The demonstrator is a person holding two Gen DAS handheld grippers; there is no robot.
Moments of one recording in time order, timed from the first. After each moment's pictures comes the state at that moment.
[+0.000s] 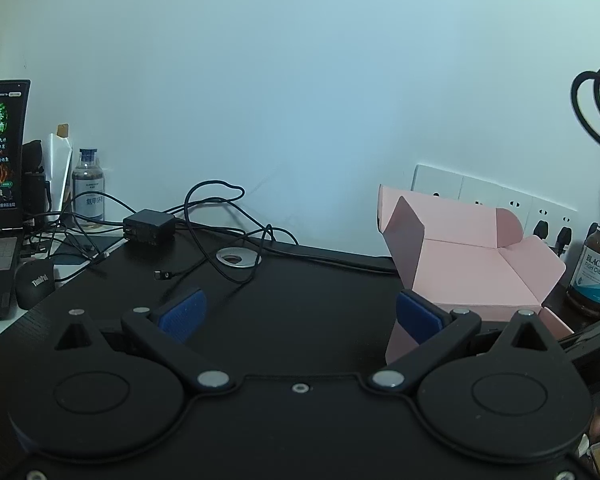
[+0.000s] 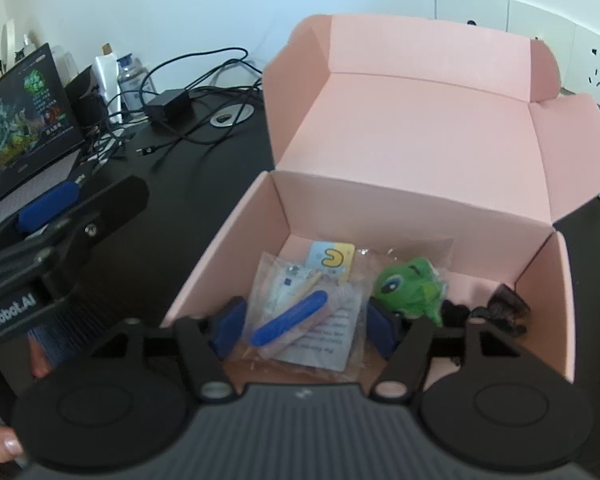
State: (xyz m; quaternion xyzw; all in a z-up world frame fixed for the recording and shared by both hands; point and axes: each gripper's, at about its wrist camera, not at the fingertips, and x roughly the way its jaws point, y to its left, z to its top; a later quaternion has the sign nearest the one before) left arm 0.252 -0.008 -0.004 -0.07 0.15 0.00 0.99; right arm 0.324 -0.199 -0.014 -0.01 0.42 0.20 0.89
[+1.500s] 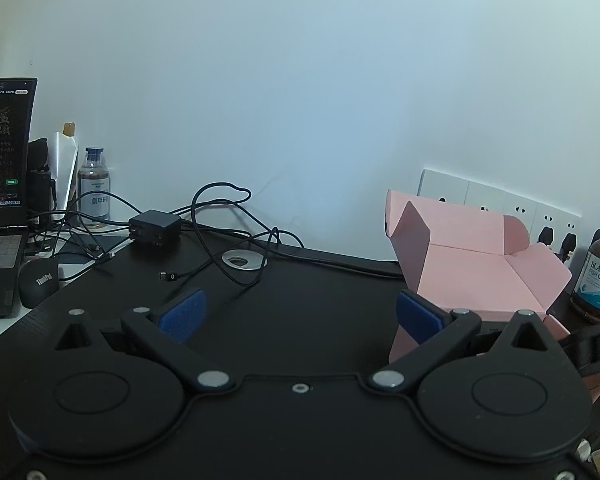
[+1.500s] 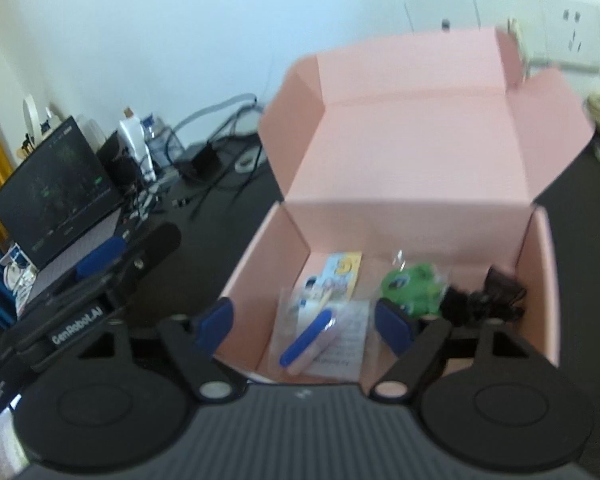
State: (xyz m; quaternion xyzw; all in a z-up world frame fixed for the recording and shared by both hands) left arm 0.253 -0.006 -0.004 -0.08 0.15 0.01 0.99; right arm 0.308 -0.233 0.001 0.10 0.37 0.24 0.89
